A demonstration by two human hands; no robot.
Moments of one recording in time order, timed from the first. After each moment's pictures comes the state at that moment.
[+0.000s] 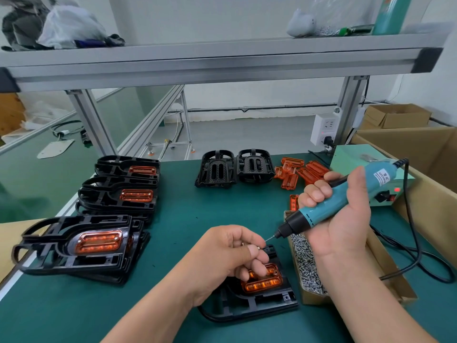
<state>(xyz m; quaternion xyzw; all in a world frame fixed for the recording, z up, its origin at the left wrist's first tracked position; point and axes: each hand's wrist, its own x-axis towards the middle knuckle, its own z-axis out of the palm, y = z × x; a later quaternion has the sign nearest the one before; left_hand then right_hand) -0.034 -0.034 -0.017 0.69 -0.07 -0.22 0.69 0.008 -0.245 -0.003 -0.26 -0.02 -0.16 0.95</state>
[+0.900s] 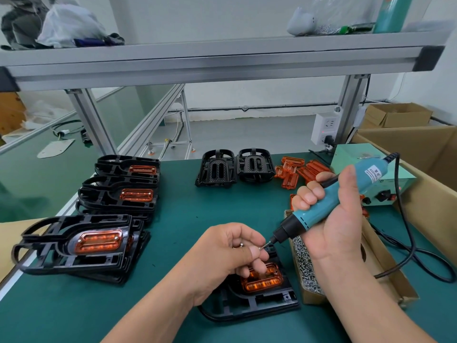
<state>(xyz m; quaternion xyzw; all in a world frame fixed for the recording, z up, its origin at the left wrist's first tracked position) -0.033 -0.033 -0.018 0.70 -0.08 -0.20 0.68 0.005 -0.236 -0.004 -0.28 -0.03 -0.14 0.95</state>
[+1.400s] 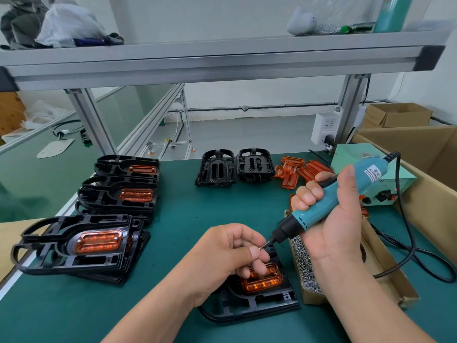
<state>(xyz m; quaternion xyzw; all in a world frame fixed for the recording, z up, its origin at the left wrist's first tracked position) -0.034 -0.035 -0.016 0.71 -0.08 -0.20 0.67 0.005 -0.236 -0.005 -0.29 -0.04 -0.14 0.95</state>
